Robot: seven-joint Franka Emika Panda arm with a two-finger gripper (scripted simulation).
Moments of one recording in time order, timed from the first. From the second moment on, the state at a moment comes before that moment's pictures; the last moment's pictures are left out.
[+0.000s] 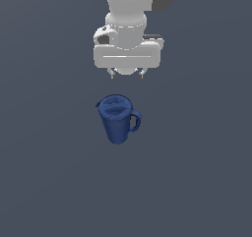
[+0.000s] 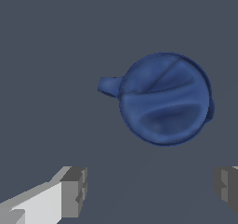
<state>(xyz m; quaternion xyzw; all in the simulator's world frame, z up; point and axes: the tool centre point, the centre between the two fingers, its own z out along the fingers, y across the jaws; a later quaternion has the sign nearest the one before) -0.071 0.004 0.335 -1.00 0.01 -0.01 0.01</state>
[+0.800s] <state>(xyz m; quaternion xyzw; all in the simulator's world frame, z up) -0.067 0.004 0.397 -1.00 -0.03 -0.06 0.00</state>
